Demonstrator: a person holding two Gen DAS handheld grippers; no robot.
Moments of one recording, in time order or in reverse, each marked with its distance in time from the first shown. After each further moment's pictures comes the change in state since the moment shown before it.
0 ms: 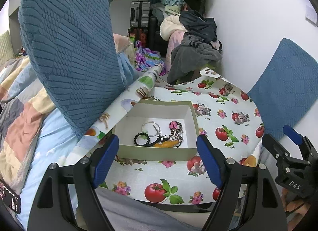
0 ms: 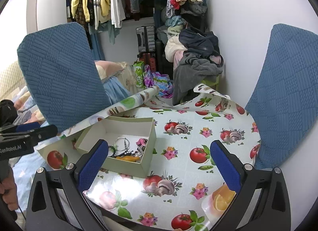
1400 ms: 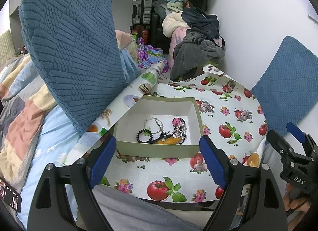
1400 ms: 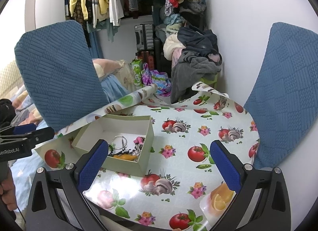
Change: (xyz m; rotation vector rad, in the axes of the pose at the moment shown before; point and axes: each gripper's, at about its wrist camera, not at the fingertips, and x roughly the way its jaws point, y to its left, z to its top) left arm 0.003 0.002 -0.004 -0.005 0.017 0.016; right arm 0.004 -0.007 -0.002 -0.010 0.014 -0.009
